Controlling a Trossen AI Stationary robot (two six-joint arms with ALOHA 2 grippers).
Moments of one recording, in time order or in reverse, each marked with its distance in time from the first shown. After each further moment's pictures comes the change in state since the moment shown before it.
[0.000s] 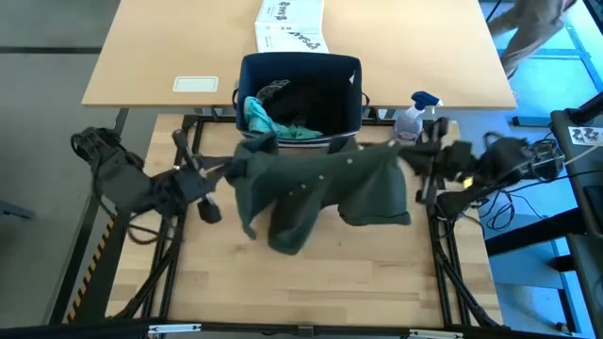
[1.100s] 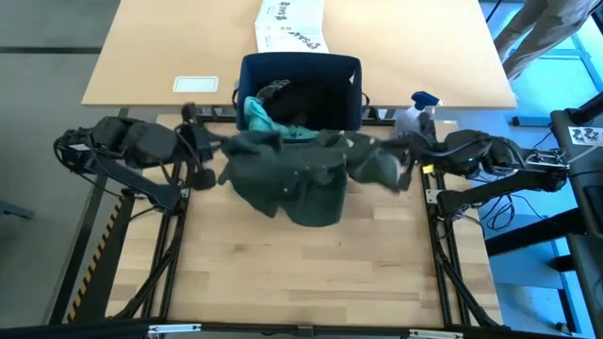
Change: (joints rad) left arm 0.425 -0.112 0.000 -0.560 0.528 -0.543; right arm -0.254 0.104 0.107 -0.542 -0.155 0.181
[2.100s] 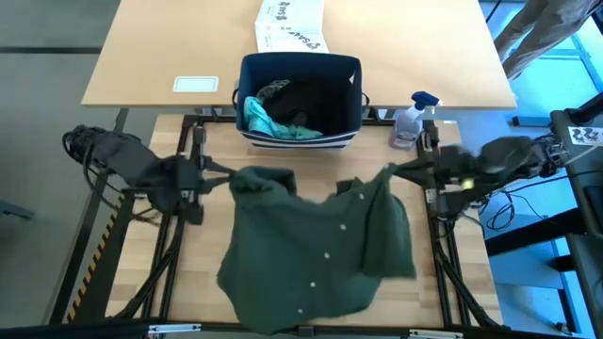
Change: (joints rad) left arm -0.263 0.043 0.000 0.305 0.000 0.247; right arm 0.280 0.031 0.153 -0.063 0.020 0.125
